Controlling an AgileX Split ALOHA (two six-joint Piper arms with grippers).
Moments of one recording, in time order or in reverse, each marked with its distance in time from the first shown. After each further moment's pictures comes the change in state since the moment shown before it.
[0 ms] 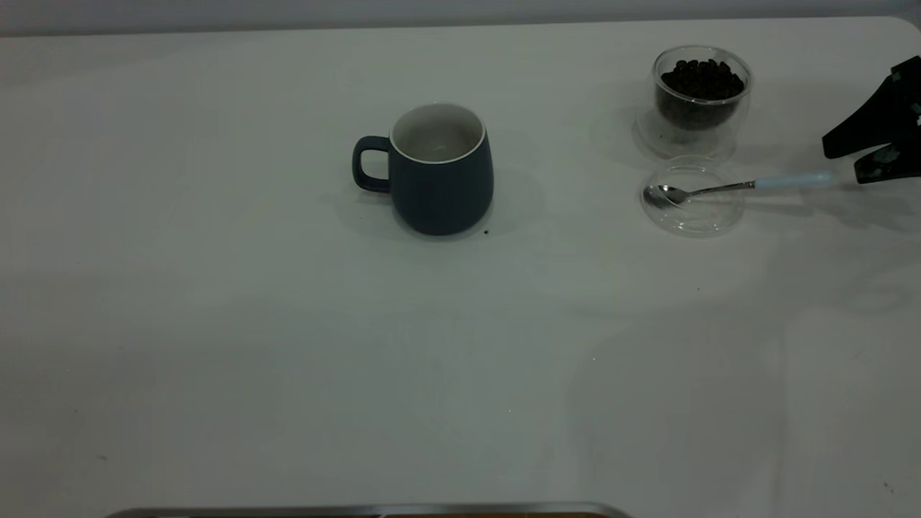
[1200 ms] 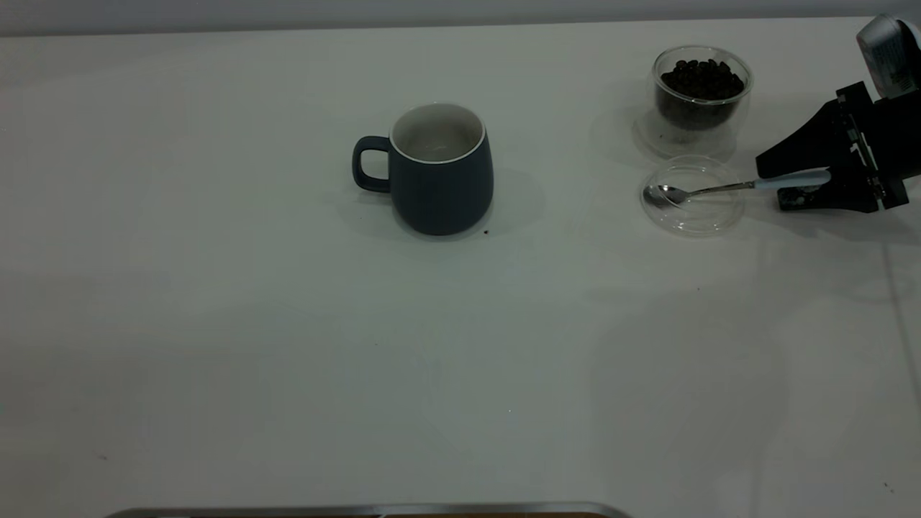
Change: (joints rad) left arm 0.000 0.000 0.000 0.000 0.000 0.001; right arm 0.058 0.125 -0.031 0.119 0.163 -0.036
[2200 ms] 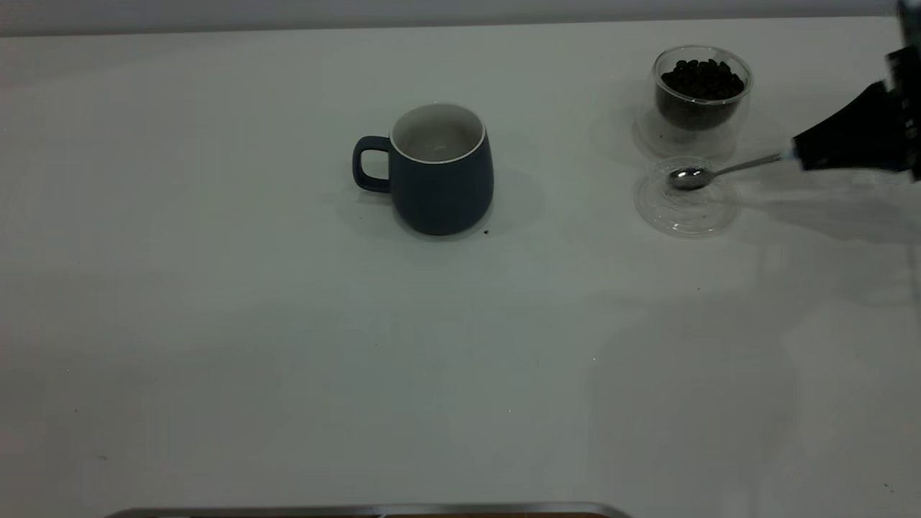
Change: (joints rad) left arm 0.000 0.000 0.000 0.000 0.000 0.000; right arm -0.053 -0.092 -0.003 -0.080 0.135 -0.019
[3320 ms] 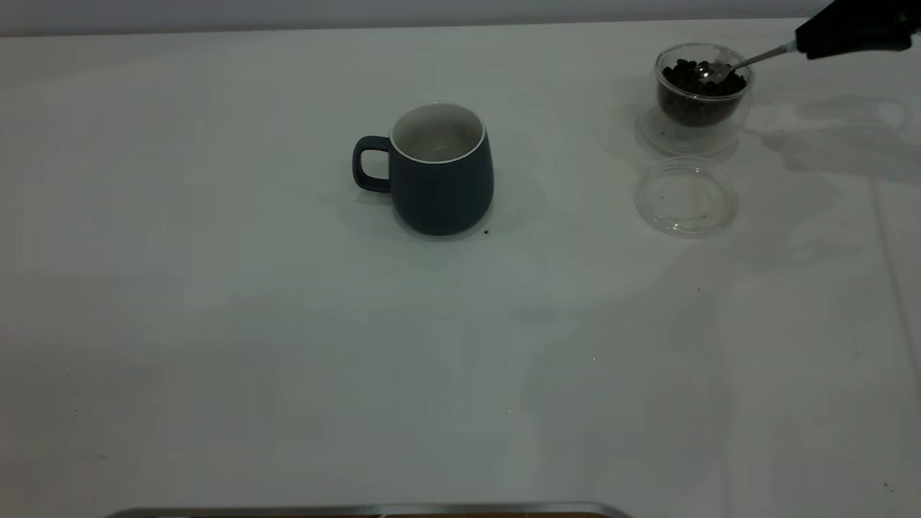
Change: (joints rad) left arm 0.000 0.000 0.000 0.000 0.001 0.000; right arm 0.088 -0.055 -0.204 -0.031 -0.198 0.099
